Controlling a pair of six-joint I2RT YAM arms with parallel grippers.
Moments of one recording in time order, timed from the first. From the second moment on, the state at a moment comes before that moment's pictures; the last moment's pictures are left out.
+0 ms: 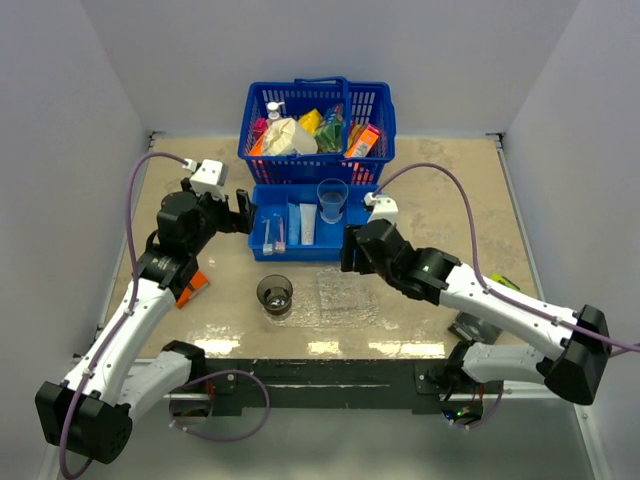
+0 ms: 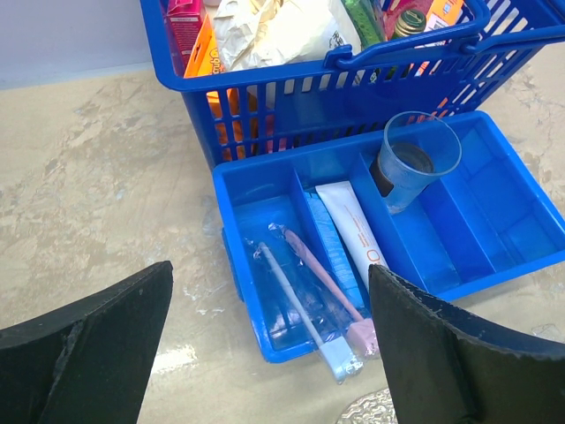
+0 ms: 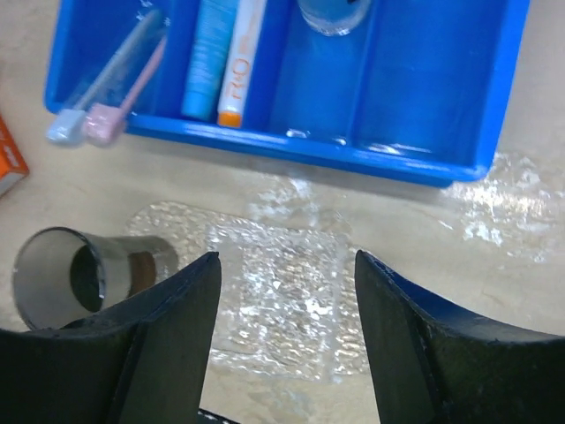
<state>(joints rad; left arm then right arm) -0.28 0.93 0.82 -0.14 0.04 -0.09 0.95 1.19 1.00 -0.49 0.44 0.65</state>
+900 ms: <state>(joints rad) -0.29 0.93 0.82 -0.14 0.04 -0.09 0.94 1.21 0.78 -0.67 0.39 0.83</state>
